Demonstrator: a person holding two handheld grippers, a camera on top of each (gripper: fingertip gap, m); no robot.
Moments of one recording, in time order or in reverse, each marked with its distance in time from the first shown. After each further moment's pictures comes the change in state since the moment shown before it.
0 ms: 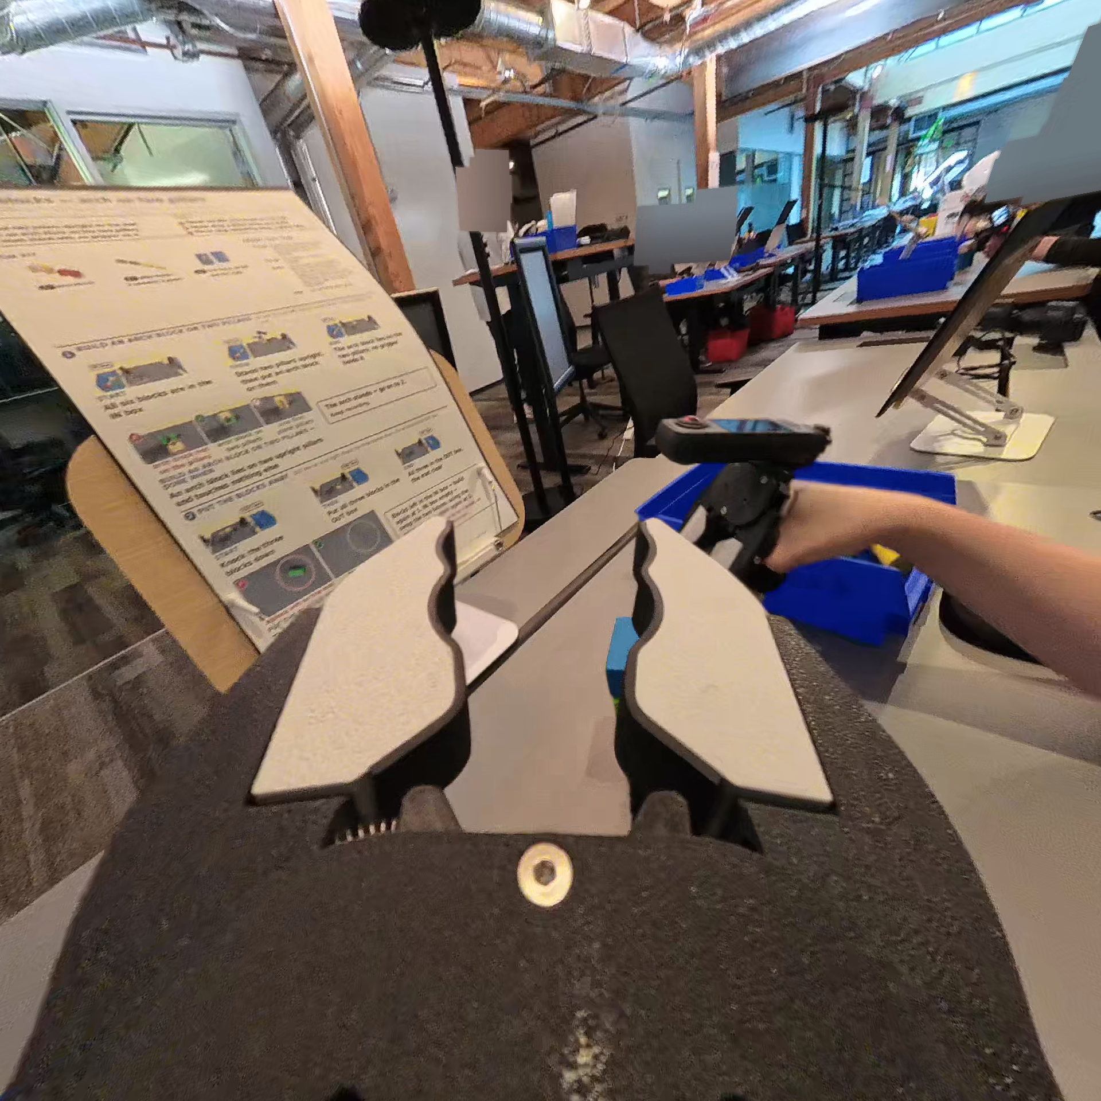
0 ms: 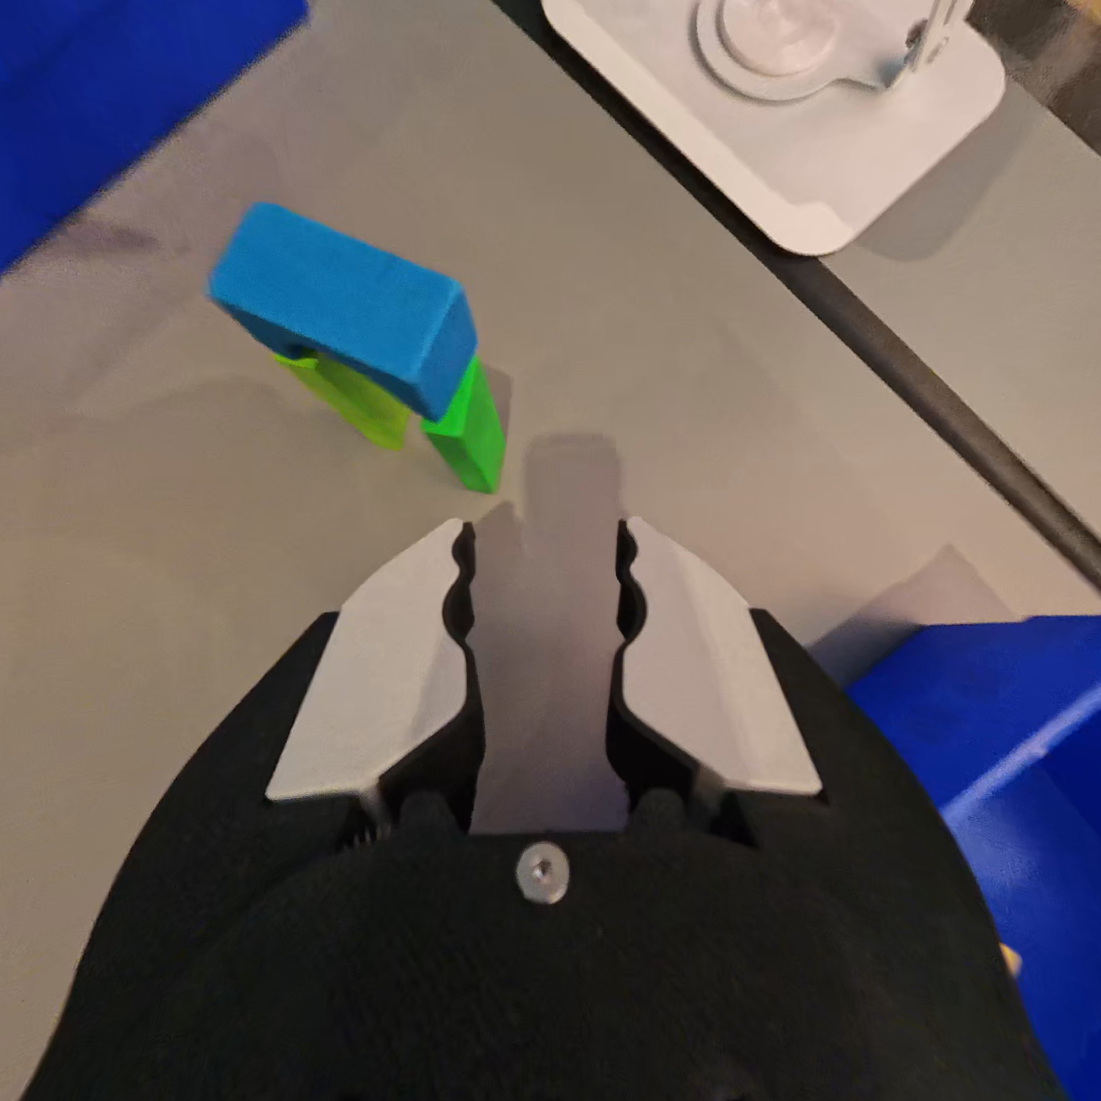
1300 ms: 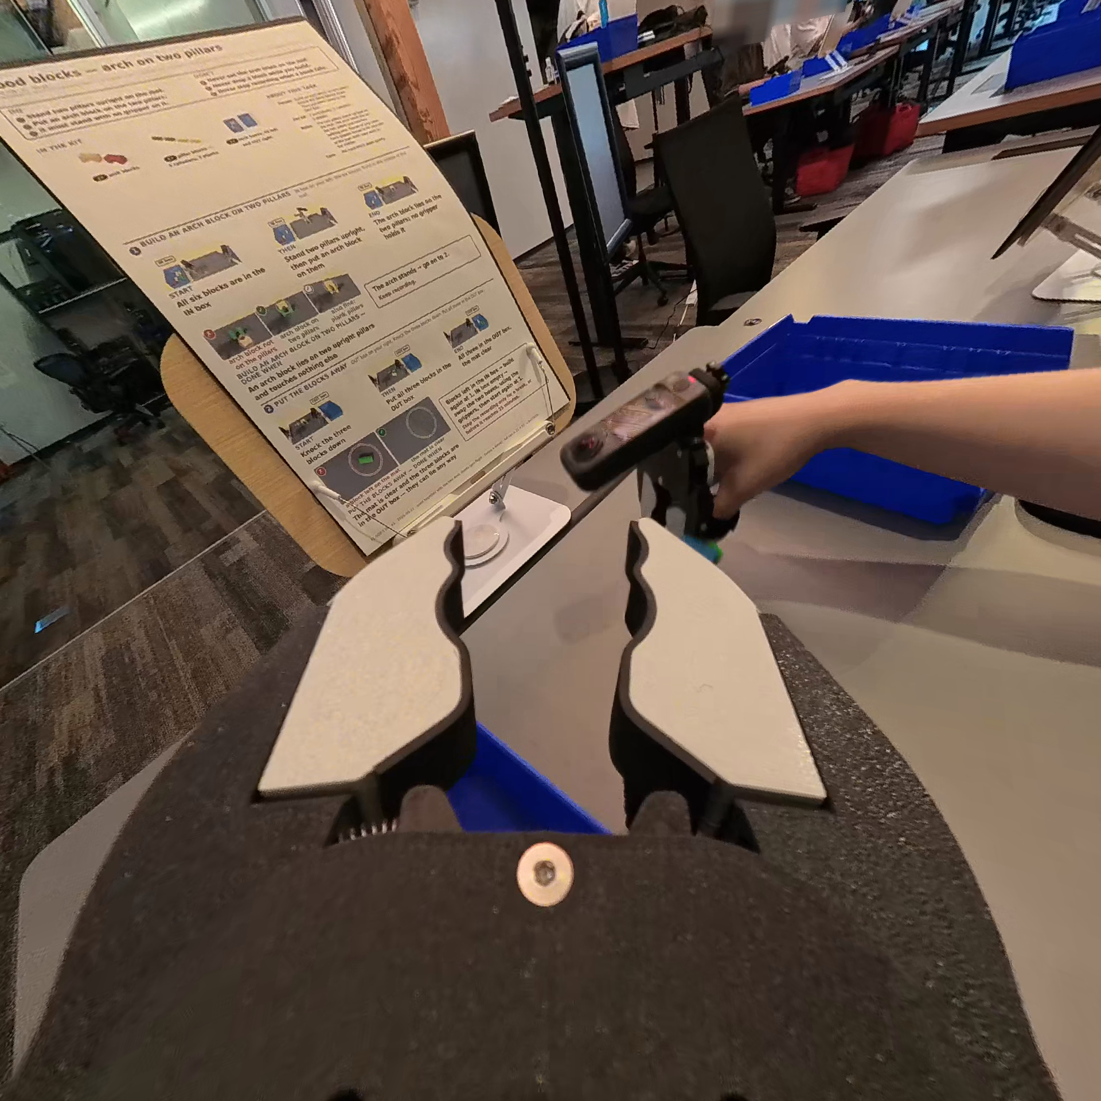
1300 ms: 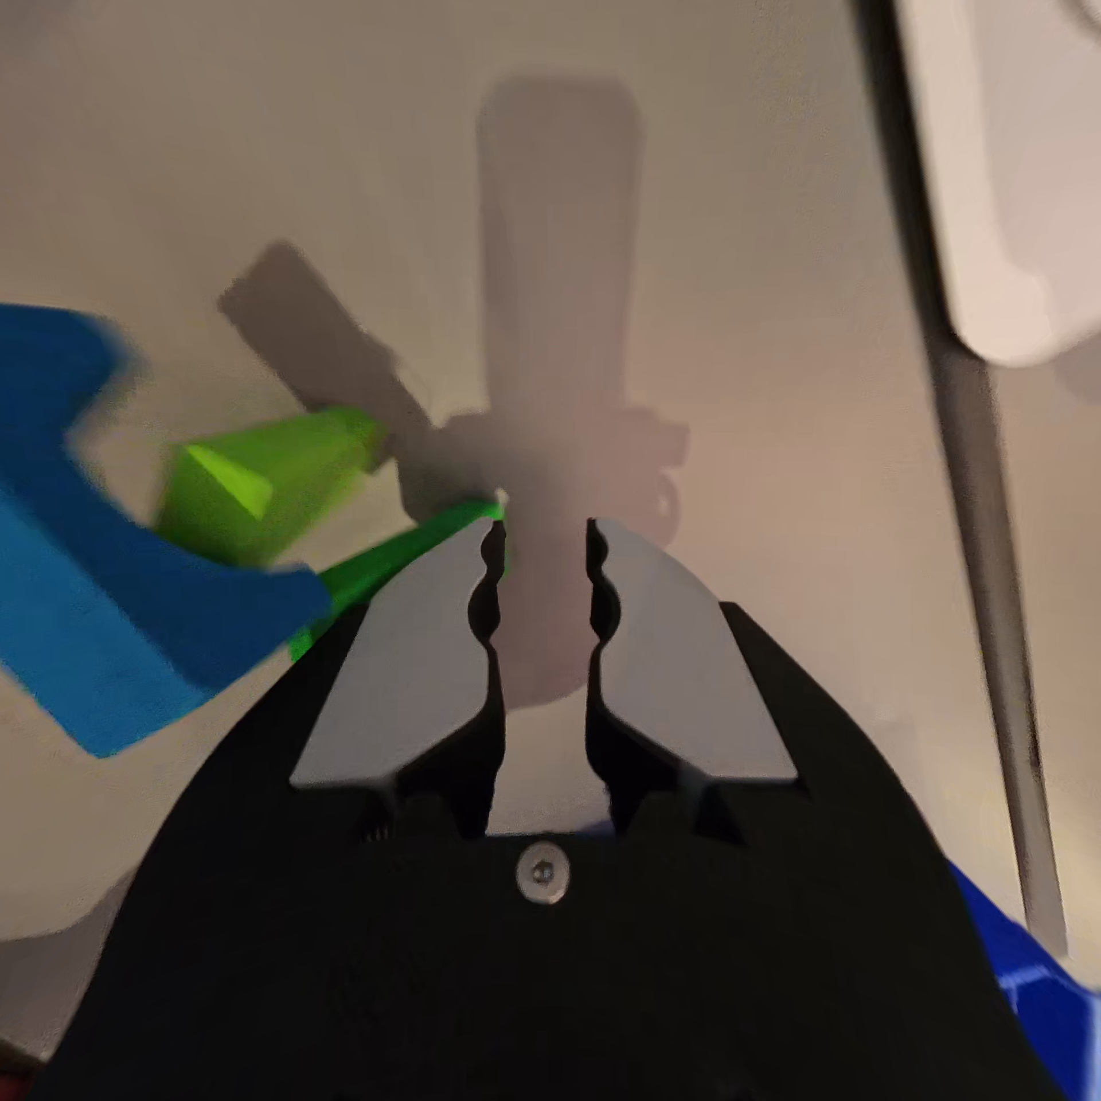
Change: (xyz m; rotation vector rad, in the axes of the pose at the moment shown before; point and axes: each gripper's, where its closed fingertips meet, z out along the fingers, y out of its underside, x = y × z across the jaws) left arm -0.012 0.020 -0.042 -0.240 -0.089 0.075; right arm -0.014 -0.016 0.081 -0.443 -0.032 -0.275
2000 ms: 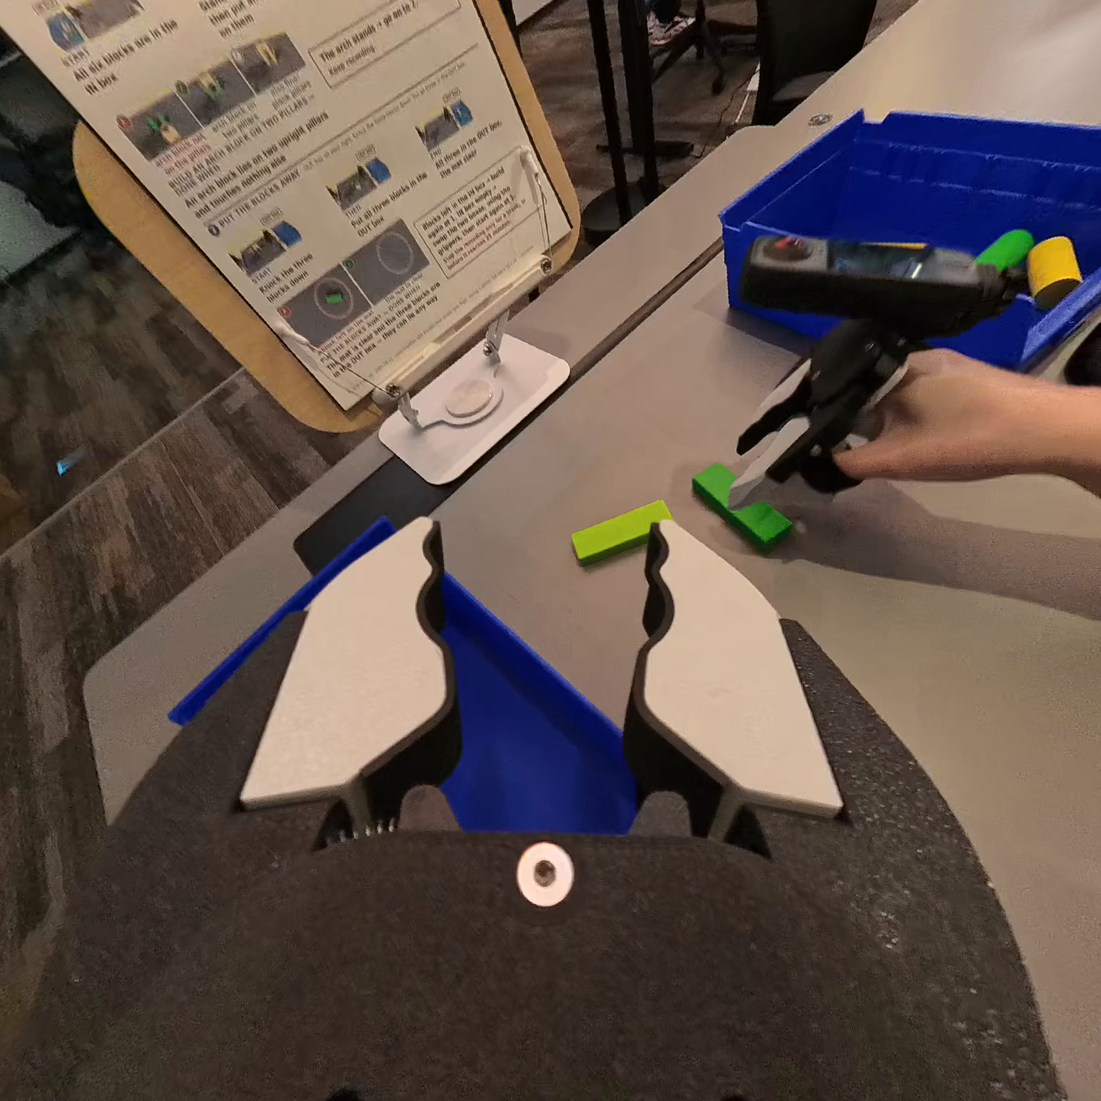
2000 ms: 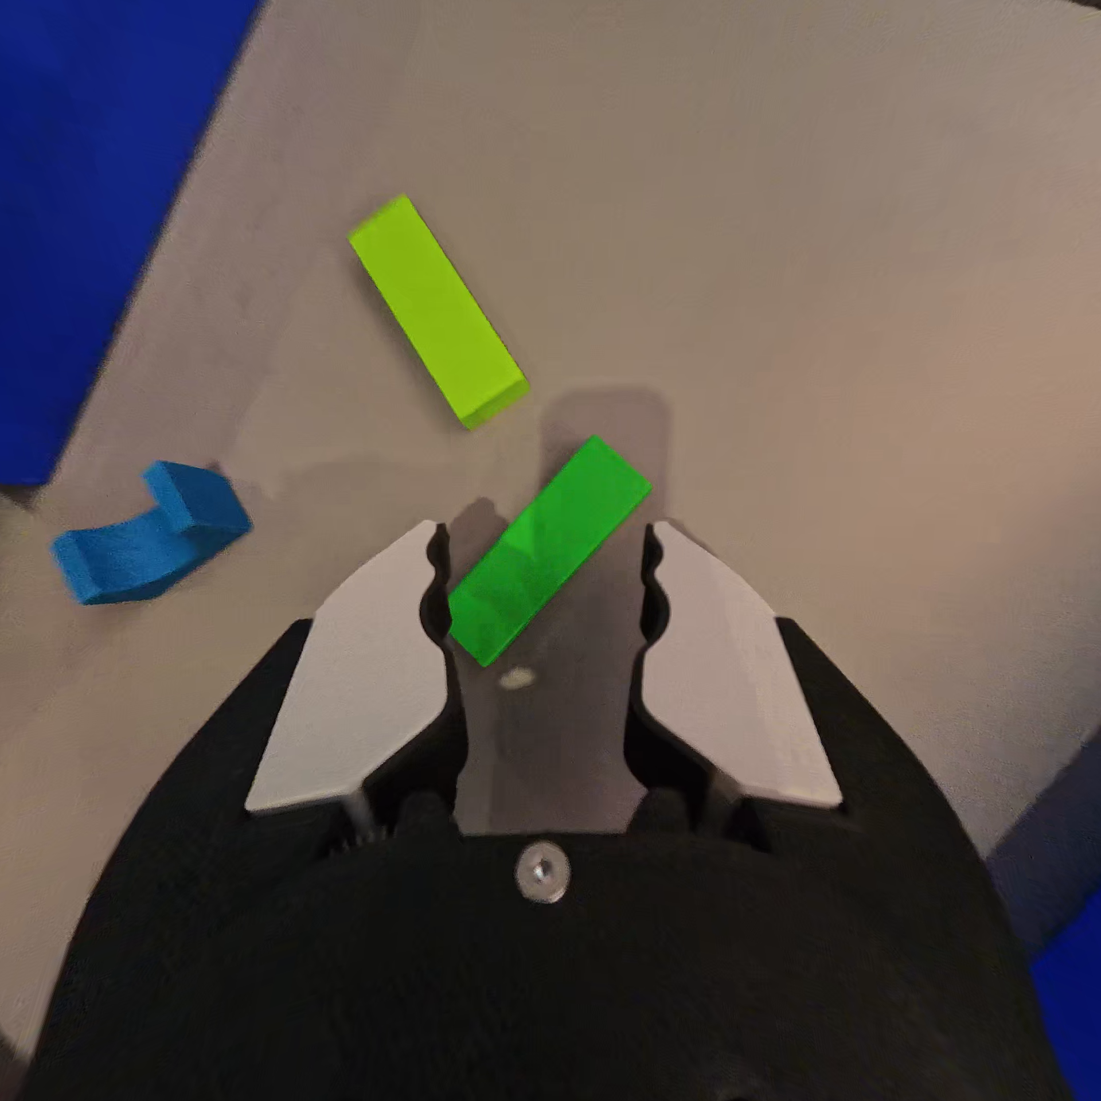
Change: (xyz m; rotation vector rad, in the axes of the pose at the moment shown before) left arm 0.021 0.035 -0.018 -0.299 -0.047 -0.019; right arm -0.084 0.024 -0.015 0.406 -0.001 0.623
